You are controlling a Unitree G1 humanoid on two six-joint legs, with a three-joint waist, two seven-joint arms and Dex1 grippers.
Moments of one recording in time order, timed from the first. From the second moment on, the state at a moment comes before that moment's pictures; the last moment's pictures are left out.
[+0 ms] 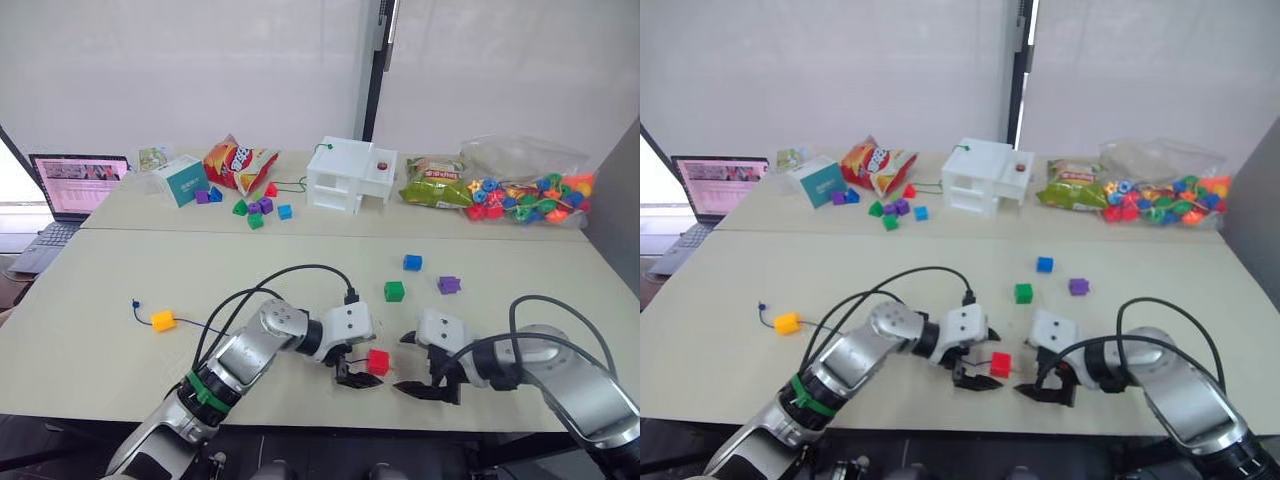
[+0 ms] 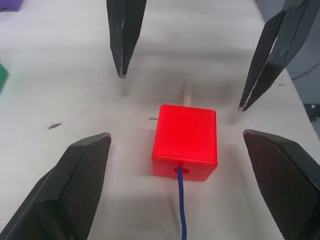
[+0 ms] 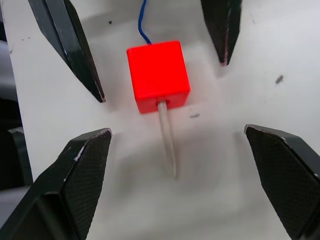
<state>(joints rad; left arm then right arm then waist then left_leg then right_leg) -0.60 0.34 -0.56 -0.04 -0.07 0.52 -1.03 -0.17 -0.89 0.14 -0.48 0.24 0.68 1.03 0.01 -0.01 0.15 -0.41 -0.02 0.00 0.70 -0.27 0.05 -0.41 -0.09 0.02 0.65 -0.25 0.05</state>
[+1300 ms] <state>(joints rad) -0.62 0.35 -0.55 0.02 -0.06 0.46 -1.11 -0.14 -0.85 0.15 -0.29 0.26 0.45 1.08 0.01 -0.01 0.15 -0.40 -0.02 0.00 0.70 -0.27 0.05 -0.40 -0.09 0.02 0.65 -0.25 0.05</state>
